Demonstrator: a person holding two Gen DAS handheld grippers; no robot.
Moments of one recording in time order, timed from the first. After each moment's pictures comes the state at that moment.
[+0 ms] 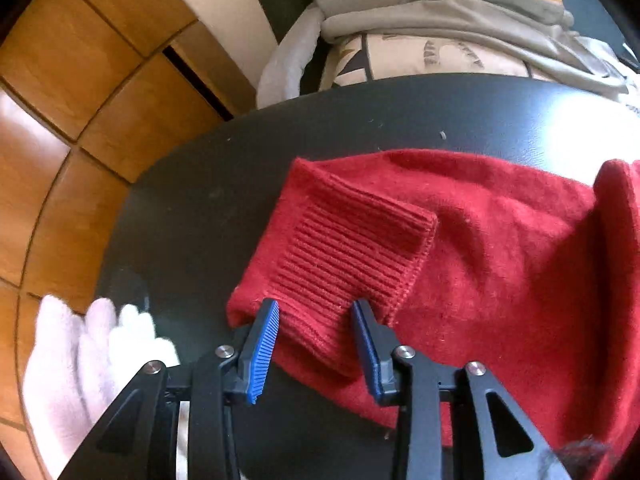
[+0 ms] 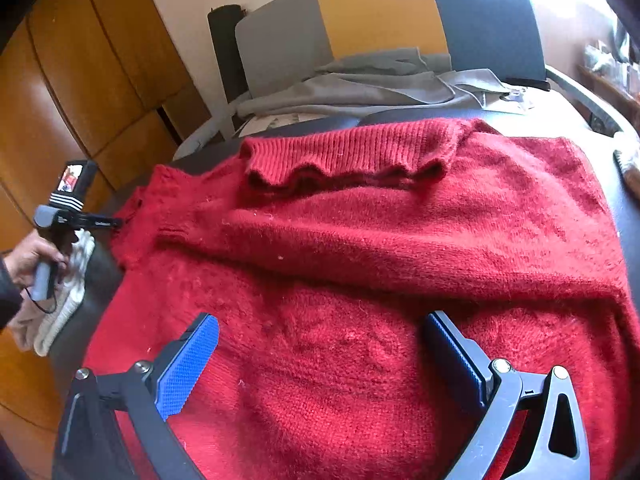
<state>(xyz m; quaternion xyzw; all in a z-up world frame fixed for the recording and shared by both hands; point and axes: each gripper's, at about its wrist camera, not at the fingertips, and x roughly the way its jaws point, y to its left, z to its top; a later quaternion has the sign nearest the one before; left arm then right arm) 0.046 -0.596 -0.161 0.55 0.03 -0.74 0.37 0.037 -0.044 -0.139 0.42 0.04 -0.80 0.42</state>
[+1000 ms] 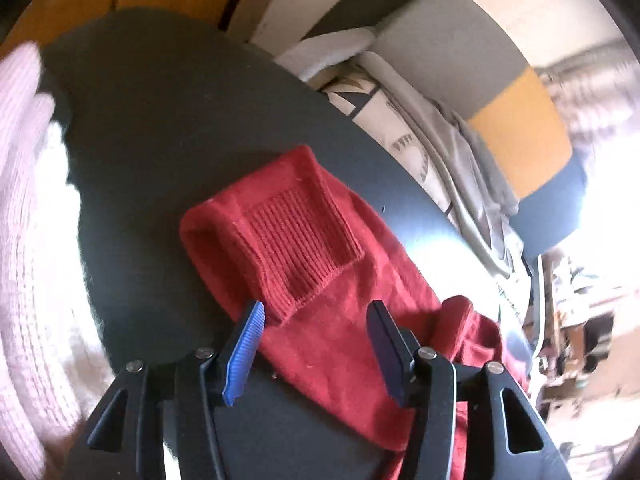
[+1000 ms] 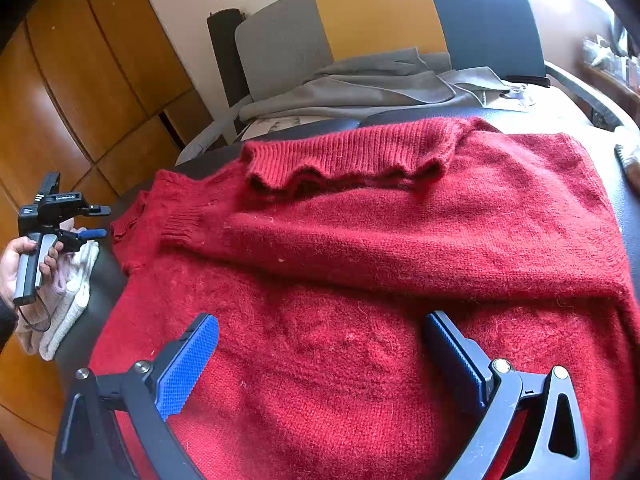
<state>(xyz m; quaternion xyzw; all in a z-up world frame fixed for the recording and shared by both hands) 0.136 -0.638 -0.138 0.39 0.46 -0.75 0.26 0.034 -0.041 -0.140 0.42 0.03 -0.80 0.43</state>
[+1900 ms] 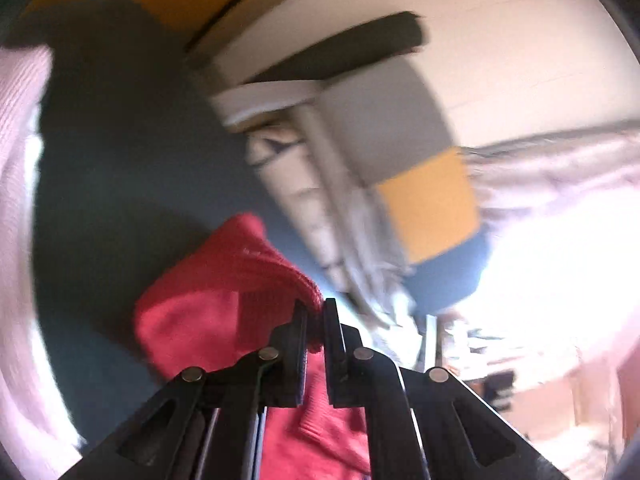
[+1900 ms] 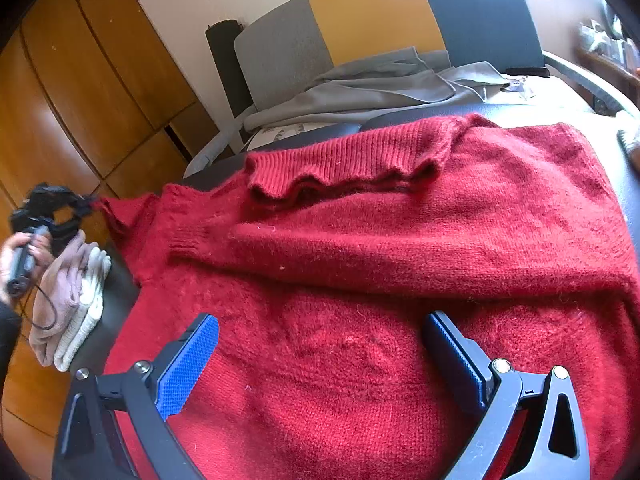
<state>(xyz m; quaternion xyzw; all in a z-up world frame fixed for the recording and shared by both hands) 0.148 -0.608 -0.071 0.20 0.57 -0.78 0.16 0.030 -0.034 -0.141 0.42 0.00 -0.79 0.44</state>
